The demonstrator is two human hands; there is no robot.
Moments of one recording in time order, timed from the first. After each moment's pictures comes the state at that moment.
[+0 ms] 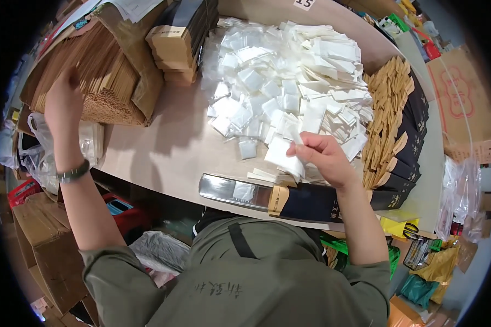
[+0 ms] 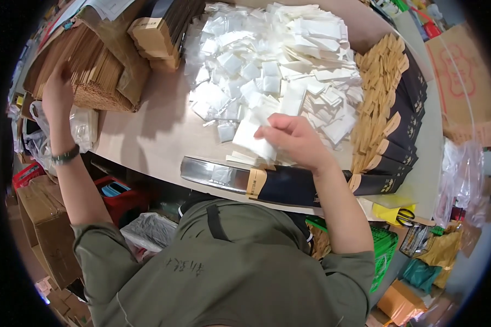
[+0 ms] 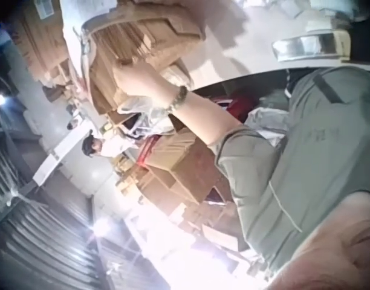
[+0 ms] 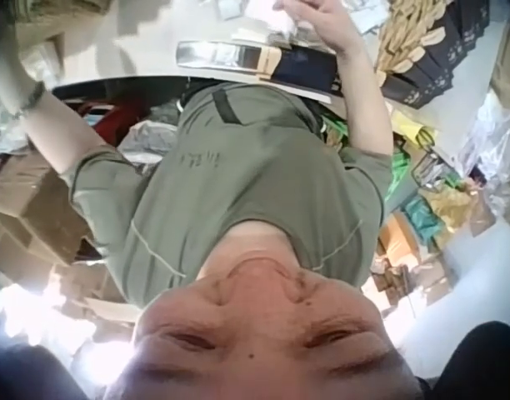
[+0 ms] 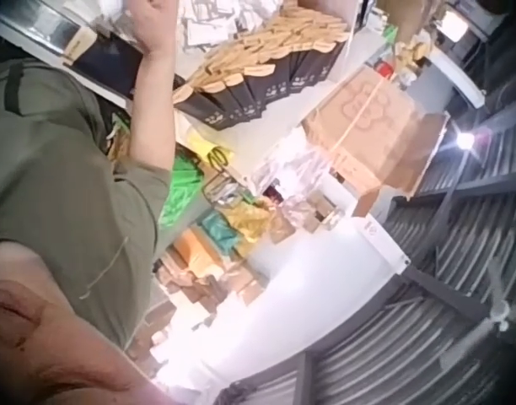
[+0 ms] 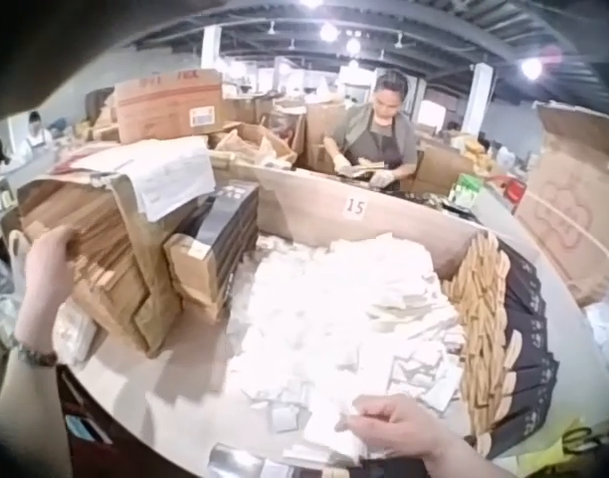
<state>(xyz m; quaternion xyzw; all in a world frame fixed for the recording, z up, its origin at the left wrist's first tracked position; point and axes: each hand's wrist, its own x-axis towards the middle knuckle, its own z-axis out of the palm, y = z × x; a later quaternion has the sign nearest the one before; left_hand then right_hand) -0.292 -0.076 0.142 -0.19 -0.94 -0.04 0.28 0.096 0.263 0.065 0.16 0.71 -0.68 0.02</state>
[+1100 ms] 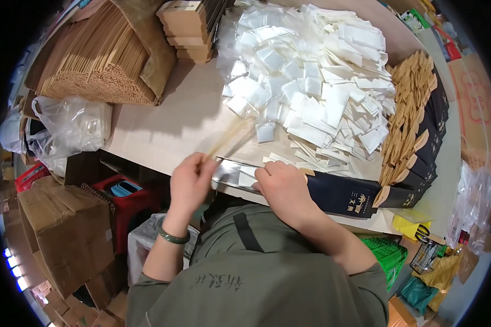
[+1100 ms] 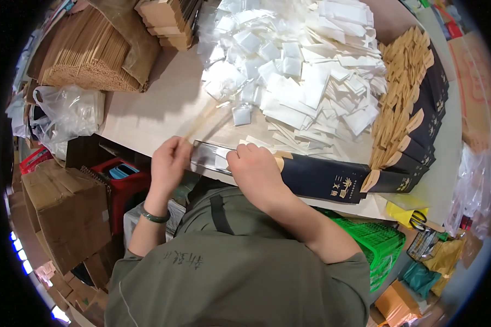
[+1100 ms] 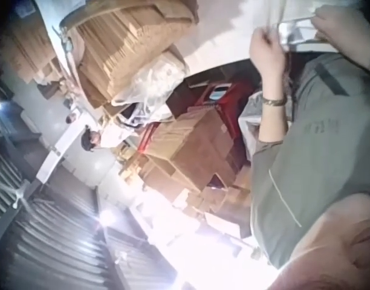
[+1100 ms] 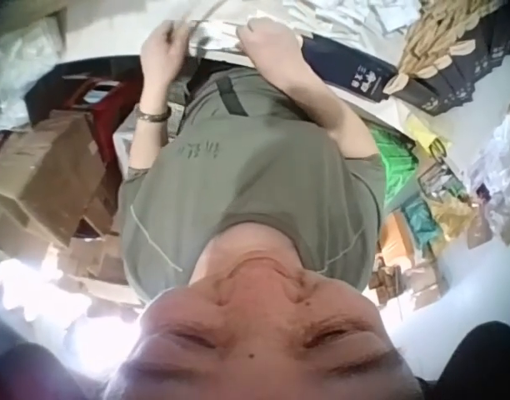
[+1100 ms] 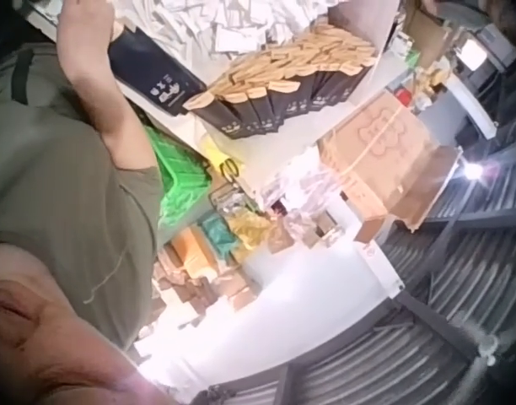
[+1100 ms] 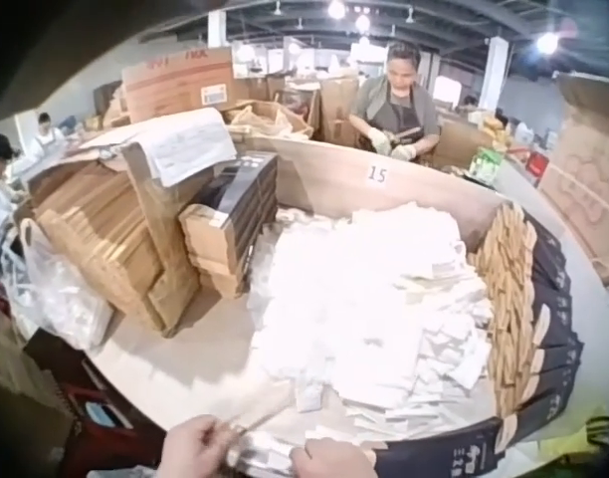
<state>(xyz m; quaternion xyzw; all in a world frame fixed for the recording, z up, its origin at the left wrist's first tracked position) -0.041 -0.041 -0.007 -0.20 -0.87 -0.40 -0.20 0.095 0.142 0.013 0.05 0.97 -0.25 -0.03</state>
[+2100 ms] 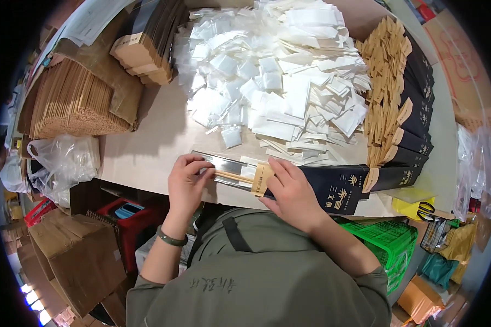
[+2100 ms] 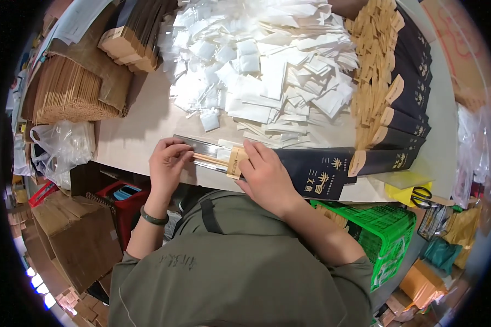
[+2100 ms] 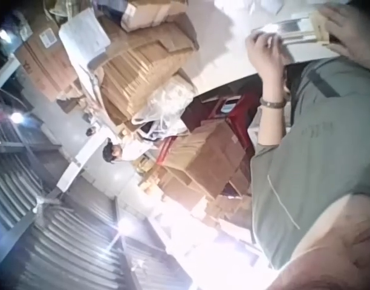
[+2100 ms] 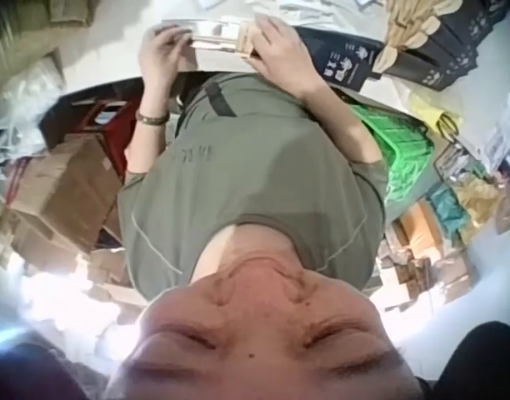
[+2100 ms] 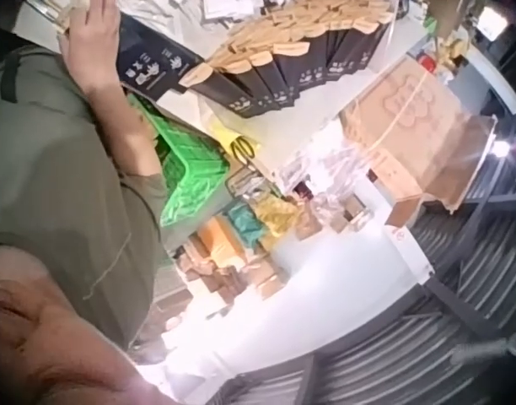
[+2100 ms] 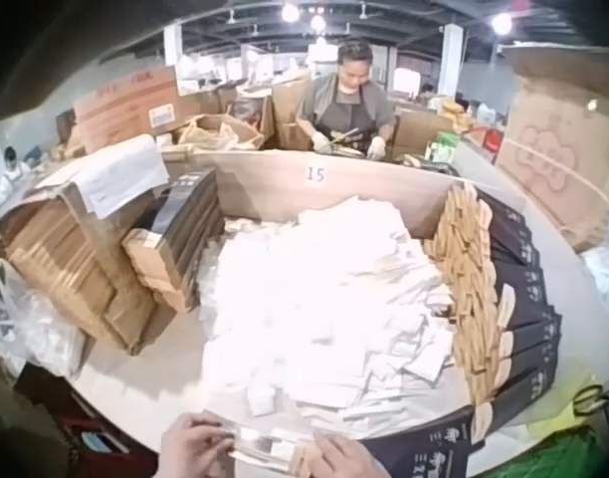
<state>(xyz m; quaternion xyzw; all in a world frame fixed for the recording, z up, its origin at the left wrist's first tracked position) -0.033 -0.004 -0.022 -0.30 -0.81 -0.47 -0.18 0.158 0.176 0.012 0.08 0.96 -0.25 -0.10</state>
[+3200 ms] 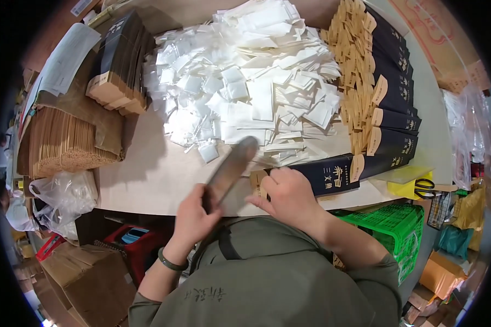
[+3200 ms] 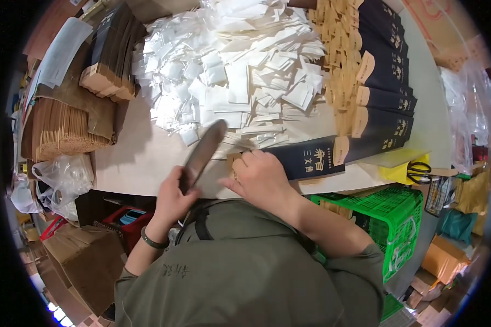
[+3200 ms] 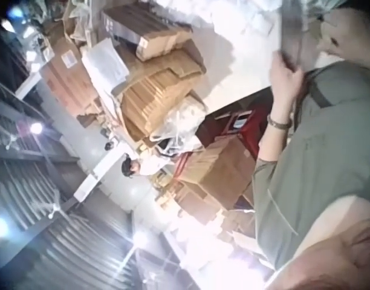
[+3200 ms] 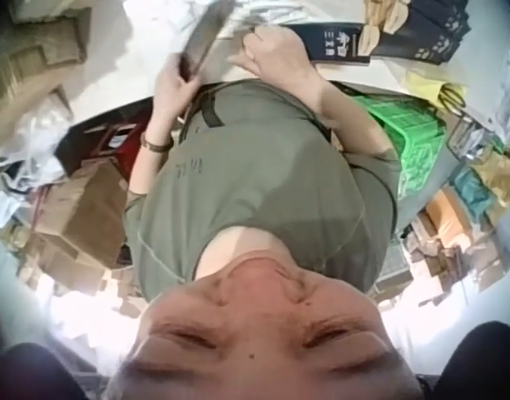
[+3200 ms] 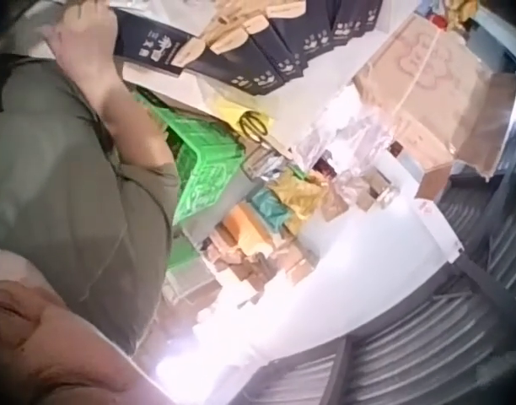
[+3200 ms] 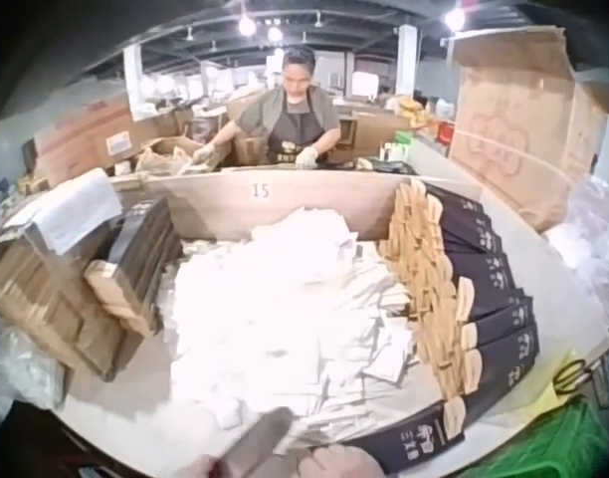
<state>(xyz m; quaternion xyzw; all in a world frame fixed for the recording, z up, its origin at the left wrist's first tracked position) 0.001 0.013 0.025 -0.37 -0.83 -0.26 -0.33 0.174 0.191 0.028 0.16 0.96 -0.24 -0.07</state>
